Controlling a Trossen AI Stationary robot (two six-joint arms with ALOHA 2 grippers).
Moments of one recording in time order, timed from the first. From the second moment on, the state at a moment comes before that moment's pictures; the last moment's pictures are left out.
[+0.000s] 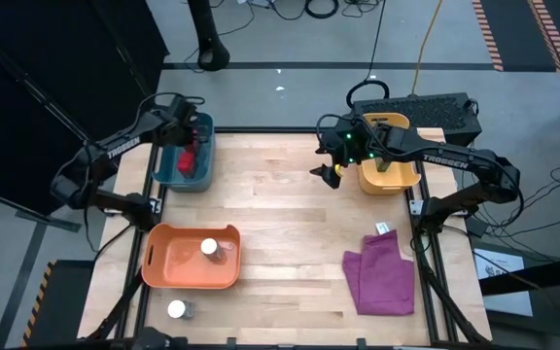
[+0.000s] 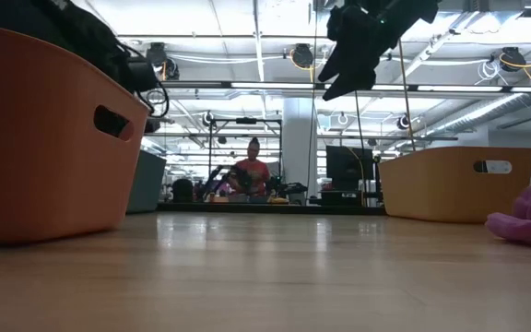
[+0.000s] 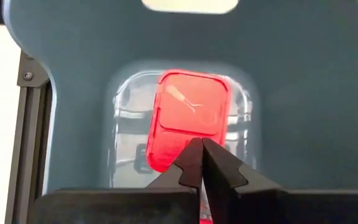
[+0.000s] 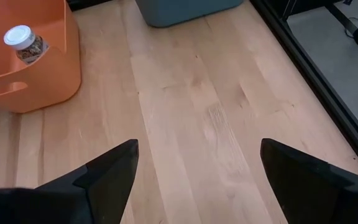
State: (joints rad) left arm 1.02 1.31 0.89 -0.70 -0.21 -0.55; right arm -0.38 1.36 1.19 -0.55 -0.16 0.03
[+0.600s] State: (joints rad) left arm 1.02 1.35 0.89 -0.69 -0.22 -0.62; right arm -0.38 1.36 1.19 -0.52 -0.15 0.04
